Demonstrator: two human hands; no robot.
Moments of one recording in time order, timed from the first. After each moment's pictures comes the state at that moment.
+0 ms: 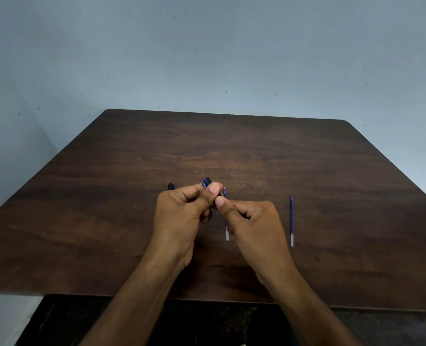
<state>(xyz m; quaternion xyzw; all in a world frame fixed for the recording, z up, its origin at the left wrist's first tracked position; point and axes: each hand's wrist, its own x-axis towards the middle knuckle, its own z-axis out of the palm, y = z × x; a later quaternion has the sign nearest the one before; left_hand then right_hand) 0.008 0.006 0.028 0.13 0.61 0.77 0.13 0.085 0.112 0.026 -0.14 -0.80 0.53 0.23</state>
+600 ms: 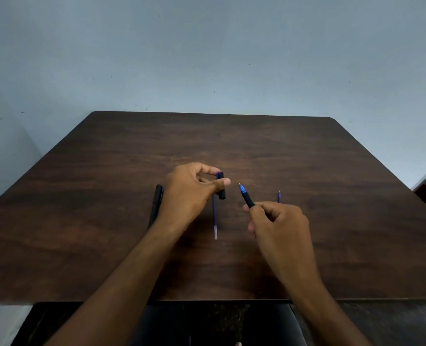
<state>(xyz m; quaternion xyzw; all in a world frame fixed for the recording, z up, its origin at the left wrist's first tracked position) -0.030 0.048 0.032 0.19 0.82 0.54 0.08 0.117 0.141 0.026 -0.27 -0.82 0.43 0.28</state>
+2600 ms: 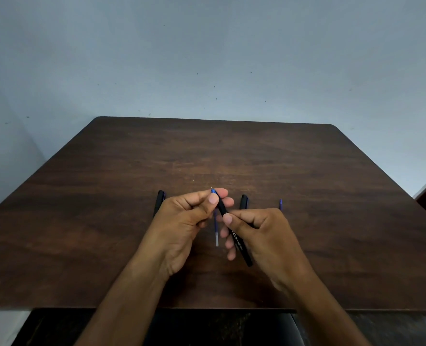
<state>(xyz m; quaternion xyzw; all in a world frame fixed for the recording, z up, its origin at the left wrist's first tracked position) 0.009 0.007 0.030 0.18 0.57 0.75 0.29 0.109 0.140 0.028 -0.11 -0.77 0.61 0.15</state>
